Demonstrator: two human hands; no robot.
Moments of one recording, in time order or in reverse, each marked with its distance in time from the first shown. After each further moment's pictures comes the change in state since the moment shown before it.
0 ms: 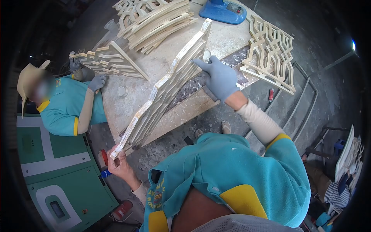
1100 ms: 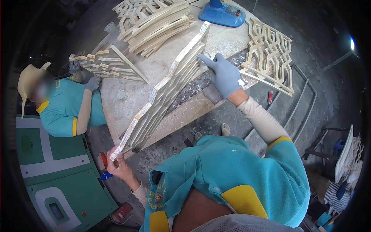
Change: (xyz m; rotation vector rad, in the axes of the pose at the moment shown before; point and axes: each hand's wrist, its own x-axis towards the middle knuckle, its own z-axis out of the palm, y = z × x) left_hand 0.006 -0.002 0.004 -0.022 0.016 0.051; right_hand 0.010 0.027 0.009 -0.056 0.128 -0.042
